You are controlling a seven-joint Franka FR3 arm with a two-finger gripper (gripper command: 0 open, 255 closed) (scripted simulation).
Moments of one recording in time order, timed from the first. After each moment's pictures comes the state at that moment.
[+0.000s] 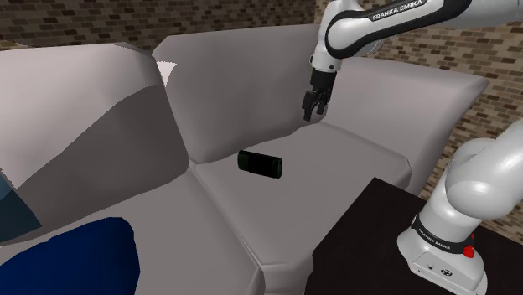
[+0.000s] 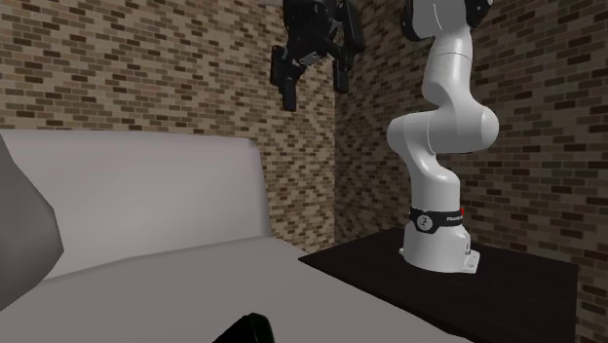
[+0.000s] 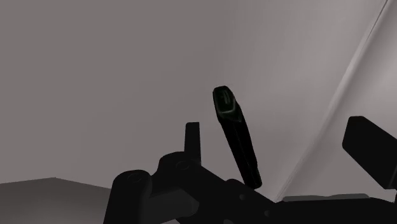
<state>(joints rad) 0.04 -0.39 -0.05 -2.32 0.11 1.99 -0.12</state>
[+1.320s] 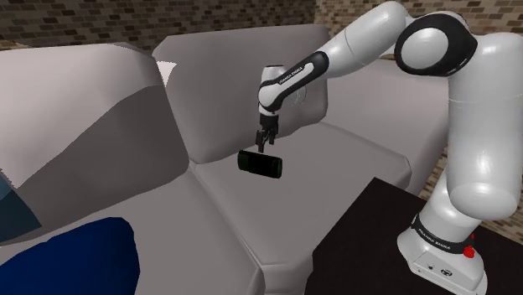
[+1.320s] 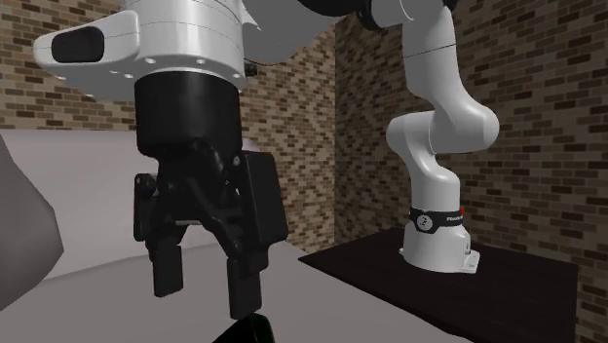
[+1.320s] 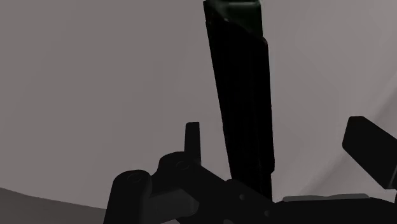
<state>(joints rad) 0.10 0.37 -0.01 -1.90 0.19 2.27 -0.29</state>
